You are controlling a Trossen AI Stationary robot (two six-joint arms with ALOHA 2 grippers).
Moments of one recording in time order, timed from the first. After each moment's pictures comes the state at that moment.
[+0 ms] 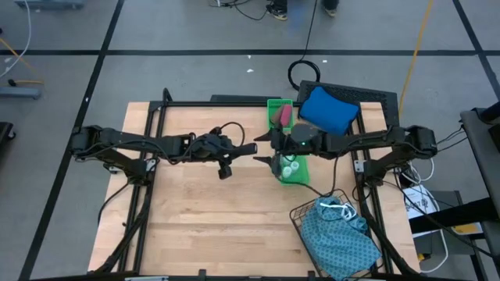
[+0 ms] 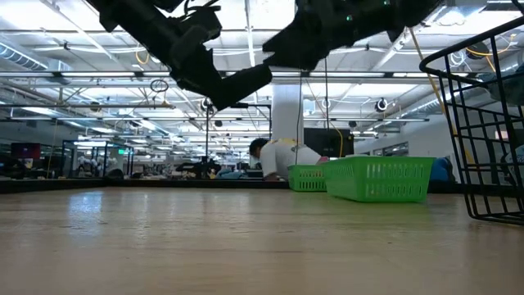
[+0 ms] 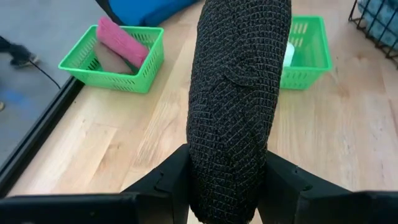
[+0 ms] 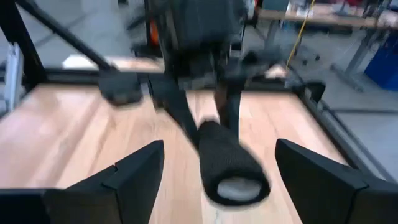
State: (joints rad) left arm 0.06 1.36 0.85 -0.12 -0.21 -0.02; right arm -0.10 1.43 0.91 0.27 -0.05 -0.08
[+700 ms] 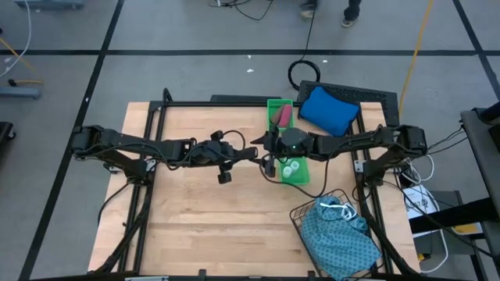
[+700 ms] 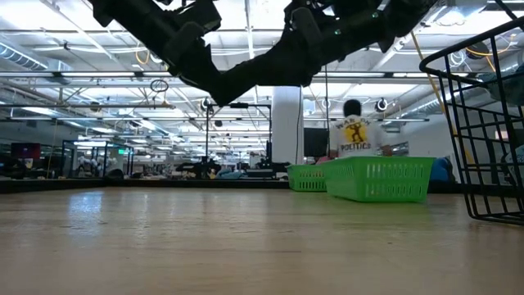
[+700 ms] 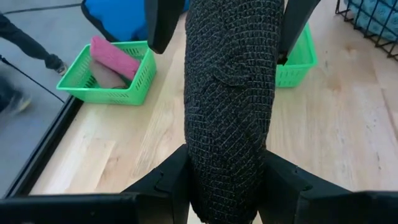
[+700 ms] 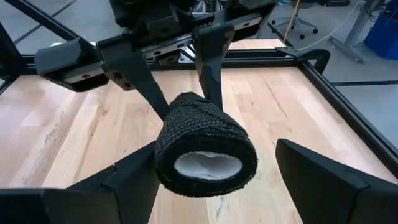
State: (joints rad) left arm -0.01 1.37 0.85 -0.10 -0.27 0.04; right arm -0.10 1.54 0.93 0.28 0.00 -0.01
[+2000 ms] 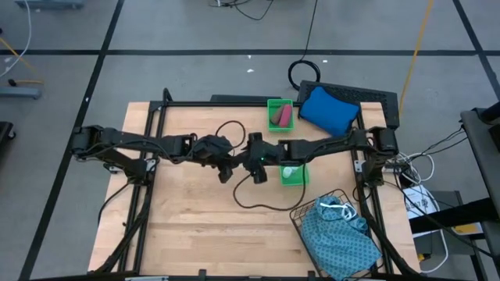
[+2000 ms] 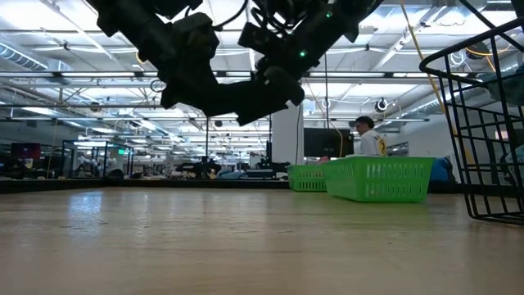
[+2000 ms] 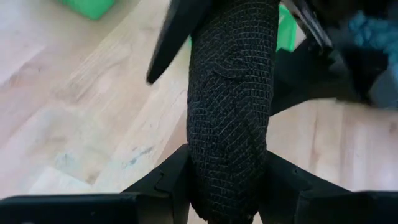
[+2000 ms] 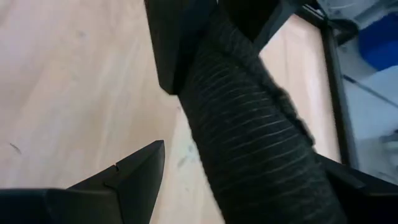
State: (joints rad) left arm 0.06 1.37 0.85 -0.20 -0.03 -0.41; right arm -0.02 1.82 1.29 -0.17 0.19 -0.41
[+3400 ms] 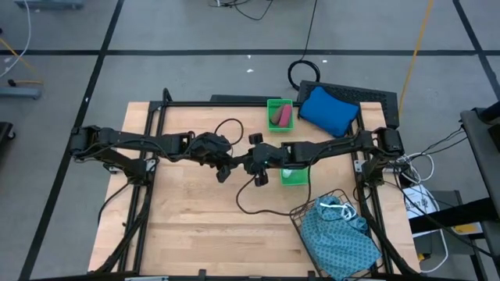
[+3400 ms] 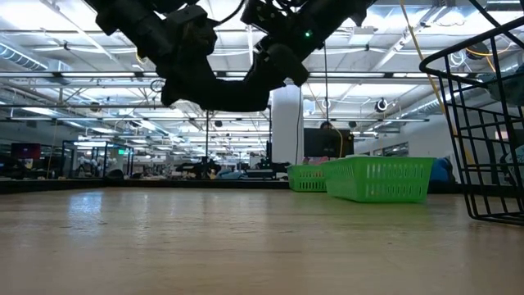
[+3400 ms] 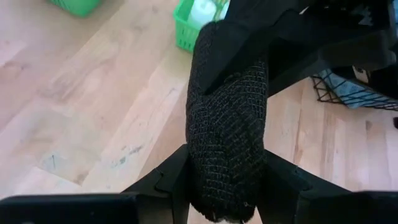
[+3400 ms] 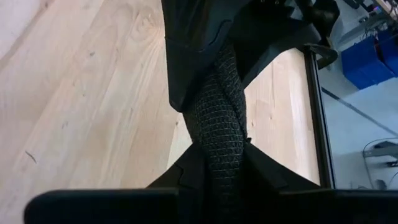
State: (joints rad) left arm 0.08 1.34 0.85 -0.18 0.05 -0.42; right arm 0.02 1.79 1.29 -0.18 0.24 -0.45
